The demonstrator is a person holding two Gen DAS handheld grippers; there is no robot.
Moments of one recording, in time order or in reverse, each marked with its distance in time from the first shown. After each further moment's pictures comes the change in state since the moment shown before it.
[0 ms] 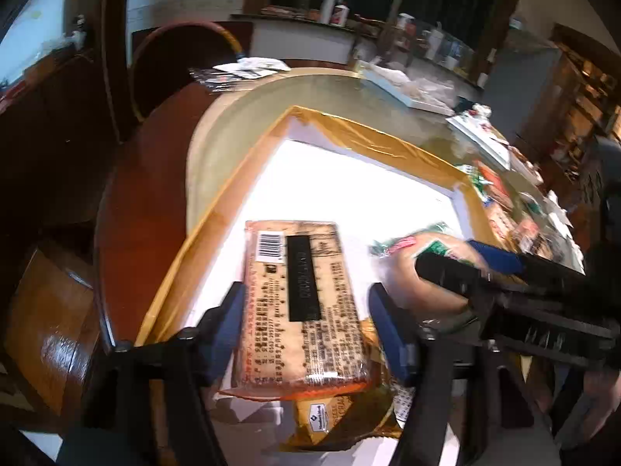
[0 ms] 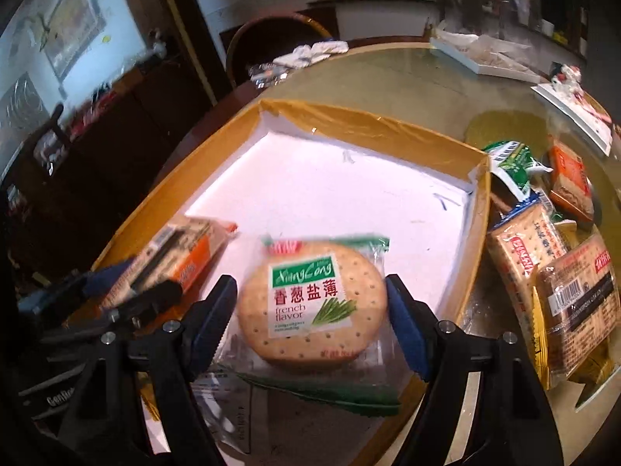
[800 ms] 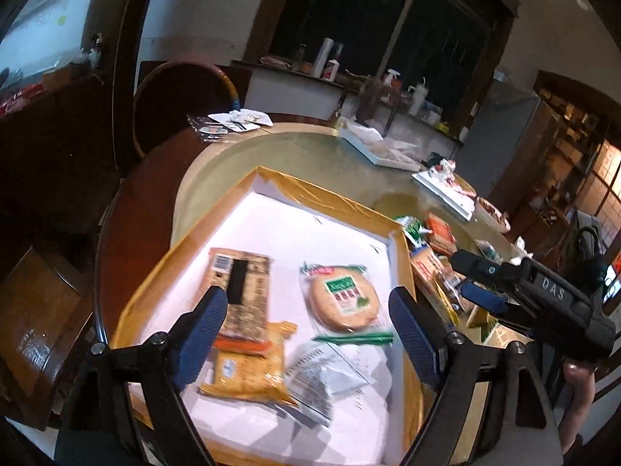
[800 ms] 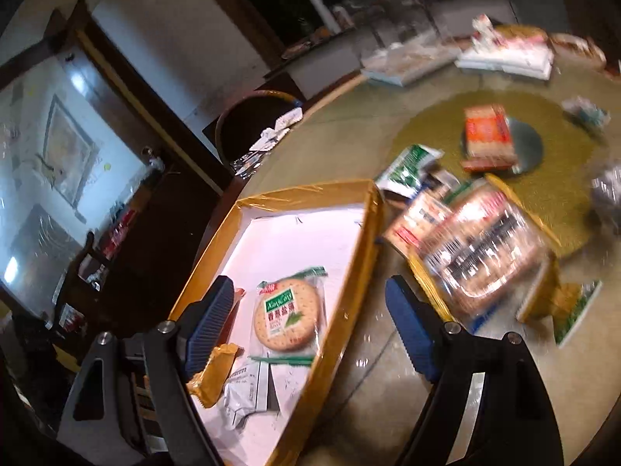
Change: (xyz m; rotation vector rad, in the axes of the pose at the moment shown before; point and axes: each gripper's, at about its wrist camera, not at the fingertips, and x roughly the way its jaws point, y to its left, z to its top) left arm -0.066 -0.044 -0.013 -0.070 -0.194 -0.045; right arm -0.088 -0.082 -0.027 0.368 -0.205 0.156
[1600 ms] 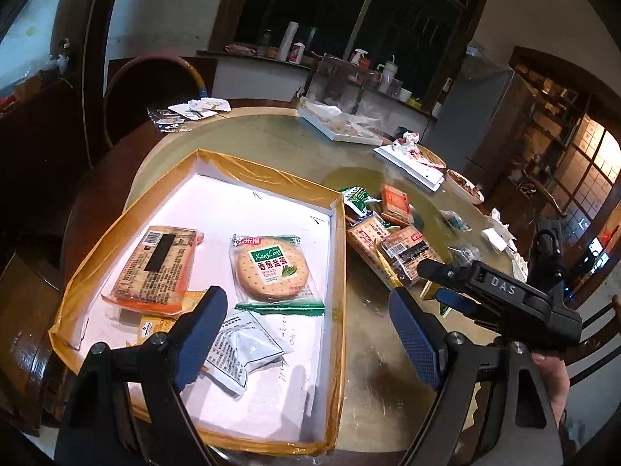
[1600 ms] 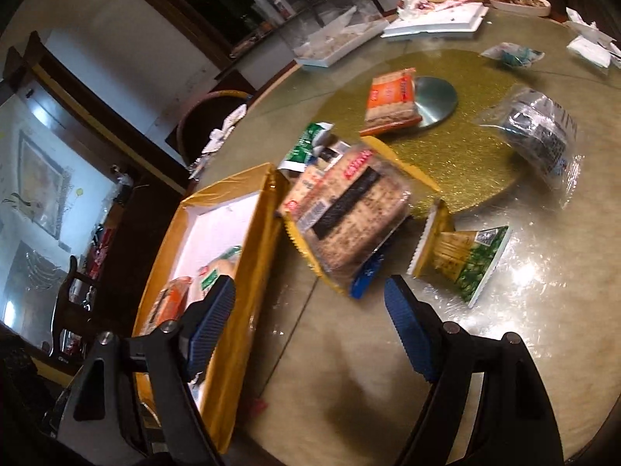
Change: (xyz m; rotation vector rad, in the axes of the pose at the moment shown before) left arm 0.001 -0.053 -0.016 0.053 0.054 -0.071; right arm -0.032 -0.073 -0.012 0.135 0.042 -0.095
